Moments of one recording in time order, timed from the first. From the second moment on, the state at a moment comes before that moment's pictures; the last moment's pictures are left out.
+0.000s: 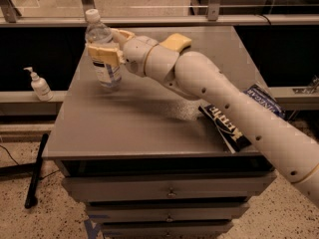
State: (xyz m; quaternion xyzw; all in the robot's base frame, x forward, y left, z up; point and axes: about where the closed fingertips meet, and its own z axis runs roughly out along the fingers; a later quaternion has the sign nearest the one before) arm 0.655 0.134 0.961 -0.35 0.56 0.35 0.66
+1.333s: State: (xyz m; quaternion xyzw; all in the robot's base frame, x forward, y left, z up) arm 0.650 0.129 0.943 -0.34 0.57 0.35 0.66
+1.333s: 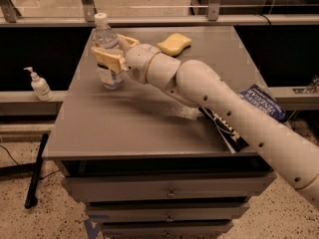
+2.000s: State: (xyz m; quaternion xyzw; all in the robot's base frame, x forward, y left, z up) arm 0.646 0.123 0.945 -0.34 0.57 0.35 0.66
